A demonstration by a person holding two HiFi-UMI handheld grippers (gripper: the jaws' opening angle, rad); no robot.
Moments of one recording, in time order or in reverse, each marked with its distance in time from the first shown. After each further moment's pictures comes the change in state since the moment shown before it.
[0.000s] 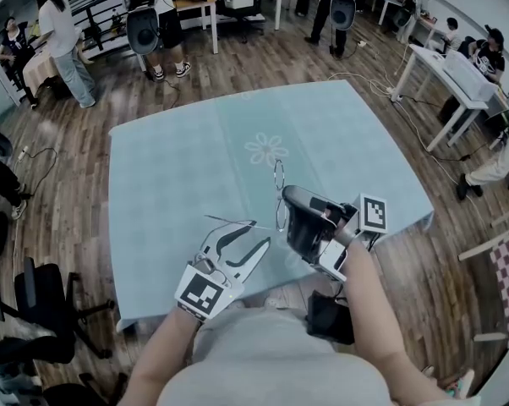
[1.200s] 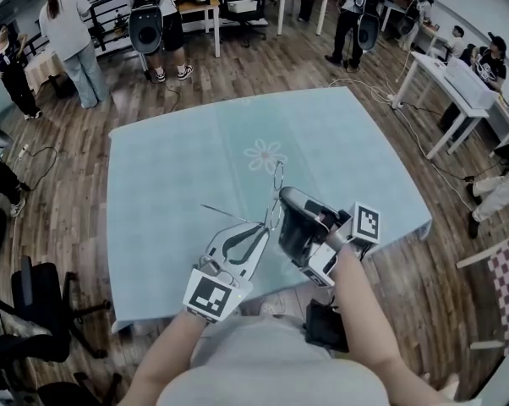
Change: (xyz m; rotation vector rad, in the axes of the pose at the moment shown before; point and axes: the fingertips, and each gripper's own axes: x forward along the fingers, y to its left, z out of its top) left arm 0.019 0.007 0.014 0.005 -0.053 0.114; right arm -0.001 -0.006 0.014 0.041 -0.107 0.007
